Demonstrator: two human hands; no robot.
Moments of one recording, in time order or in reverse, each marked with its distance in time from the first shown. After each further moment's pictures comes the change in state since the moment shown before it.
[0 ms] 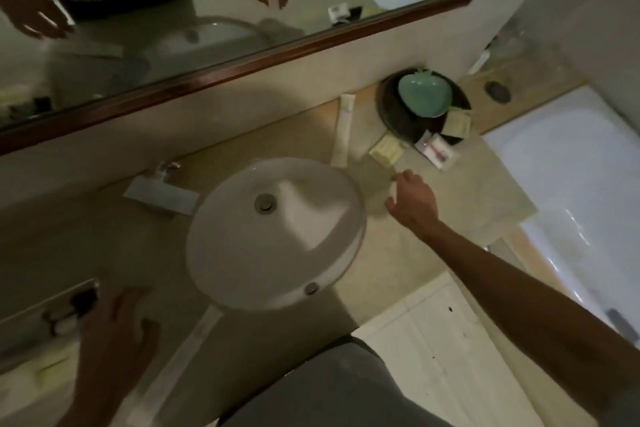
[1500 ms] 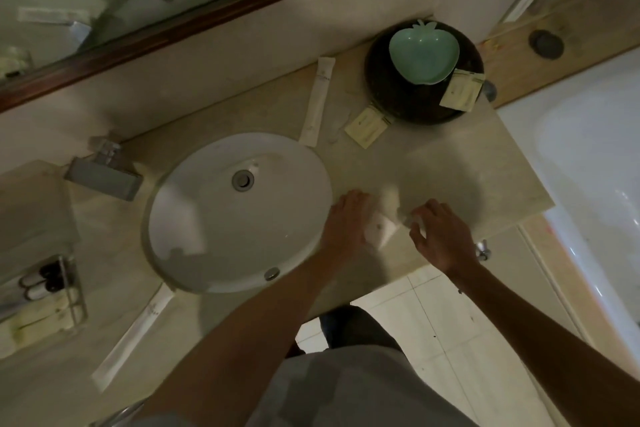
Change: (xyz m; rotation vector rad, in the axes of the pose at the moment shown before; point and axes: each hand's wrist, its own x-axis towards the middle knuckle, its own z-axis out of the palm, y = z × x) left_hand 0.085 0.413 0.206 -0.125 -0.477 0.312; right_hand -0.061 0.141 0.026 0.109 -0.035 -0.192
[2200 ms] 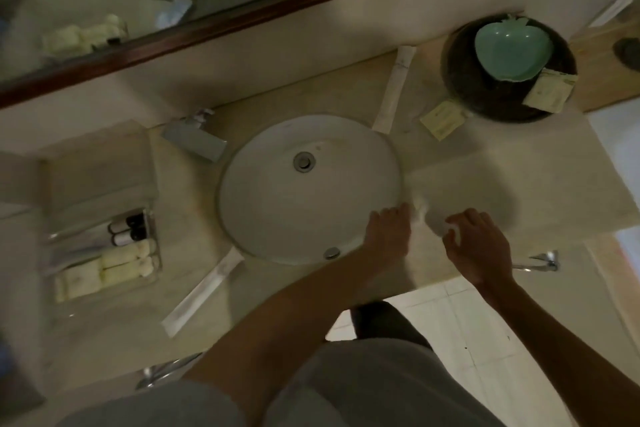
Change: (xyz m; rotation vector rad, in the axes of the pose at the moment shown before) left_hand -0.055 -0.036 -0.019 0.112 -0.190 -0.062; right_hand -0.020 -0.088 0.008 0.004 0.010 0.033
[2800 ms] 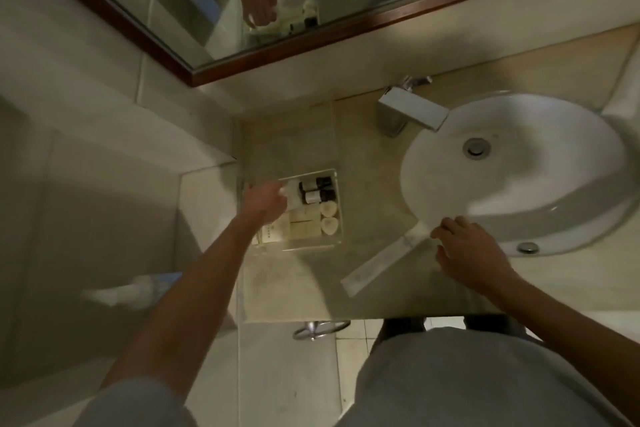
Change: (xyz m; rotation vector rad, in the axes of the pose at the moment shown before) left_hand -0.309 -0.516 -0.084 -0.137 0.126 -0.654; right_hand -0.036 -0.349 0.099 -0.043 -0.198 -0.574
